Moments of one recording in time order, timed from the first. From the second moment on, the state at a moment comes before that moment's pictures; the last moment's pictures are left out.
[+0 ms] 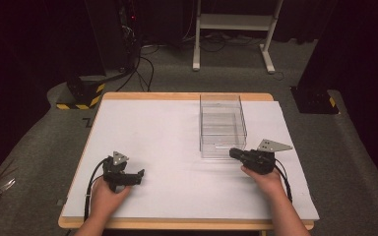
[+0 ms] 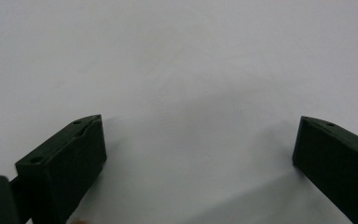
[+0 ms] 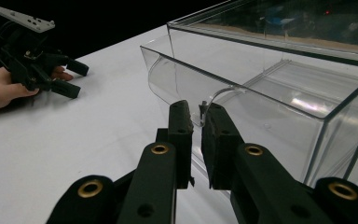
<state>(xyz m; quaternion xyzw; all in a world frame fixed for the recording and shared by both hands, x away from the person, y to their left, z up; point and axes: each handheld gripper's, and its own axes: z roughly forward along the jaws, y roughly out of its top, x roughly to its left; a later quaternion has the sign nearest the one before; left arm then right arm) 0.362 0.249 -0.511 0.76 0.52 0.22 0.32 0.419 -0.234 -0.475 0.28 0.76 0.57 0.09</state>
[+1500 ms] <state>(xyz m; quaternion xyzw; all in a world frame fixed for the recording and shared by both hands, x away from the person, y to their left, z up) 0.362 0.249 -0.510 0.76 0.52 0.22 0.32 0.361 -0.244 -0.477 0.26 0.77 0.58 0.07</state>
